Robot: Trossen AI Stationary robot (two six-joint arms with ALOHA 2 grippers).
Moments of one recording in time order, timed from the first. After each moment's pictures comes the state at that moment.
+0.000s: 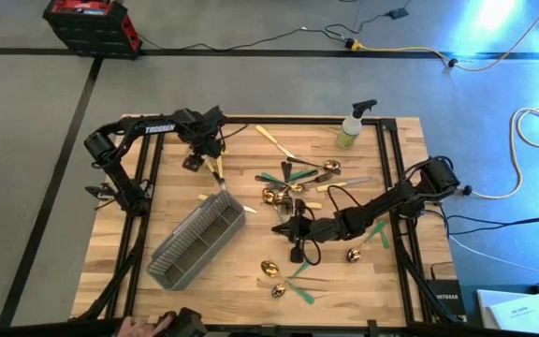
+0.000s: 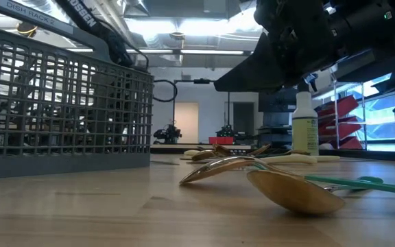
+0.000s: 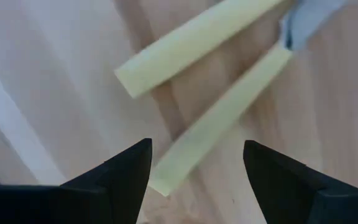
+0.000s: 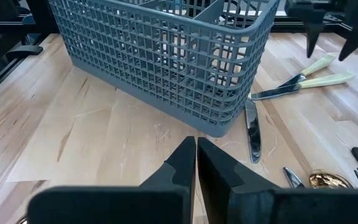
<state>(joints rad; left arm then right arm) 0.75 1.69 1.01 -0.77 -0.08 1.12 0.37 1.74 0.69 0.65 0.40 0.18</state>
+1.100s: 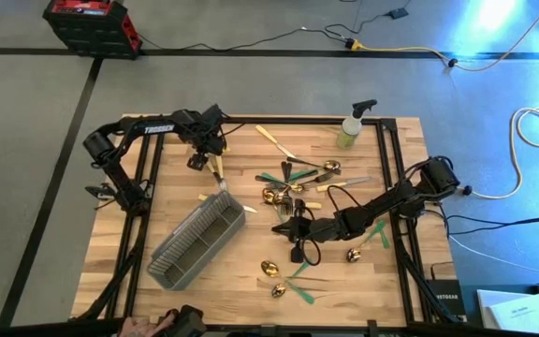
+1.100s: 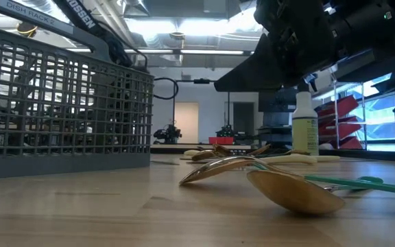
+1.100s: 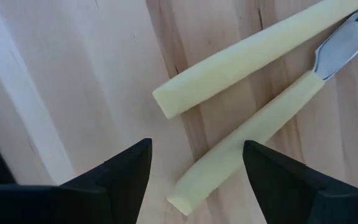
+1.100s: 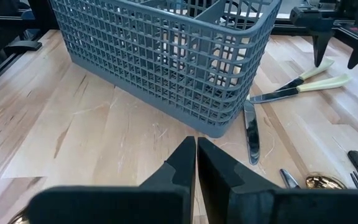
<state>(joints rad) 0.76 1.67 1.00 -0.71 -0.03 1.07 0.37 1.74 0.69 0.65 0.40 0.15</state>
